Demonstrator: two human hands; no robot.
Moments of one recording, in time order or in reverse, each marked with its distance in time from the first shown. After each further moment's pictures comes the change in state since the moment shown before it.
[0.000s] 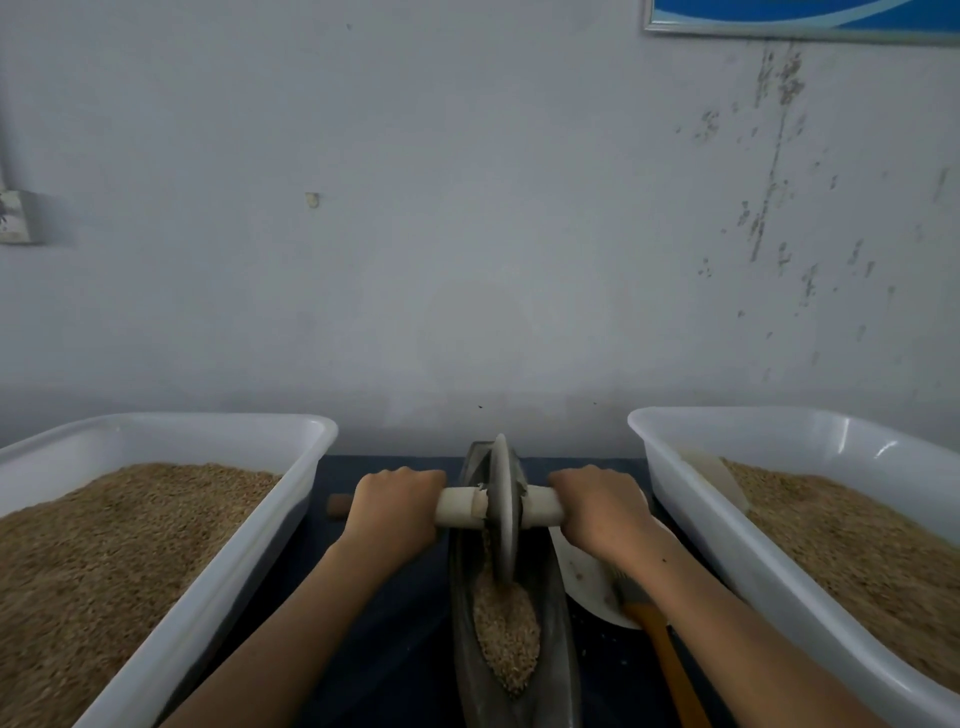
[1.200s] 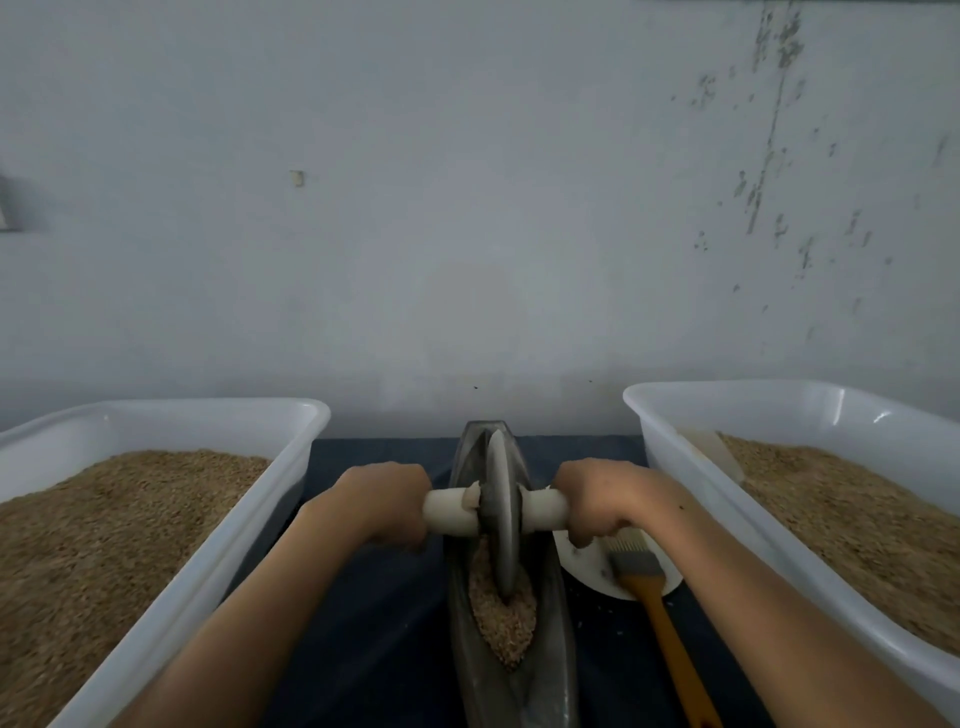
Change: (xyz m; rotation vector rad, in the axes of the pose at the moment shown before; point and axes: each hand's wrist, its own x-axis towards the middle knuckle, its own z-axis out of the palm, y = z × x) left_hand 0.001 -0.005 -0.015 -0.048 -0.444 -0.026; right_hand -0.005 0.002 -0.016 0.067 -0.402 -0.018
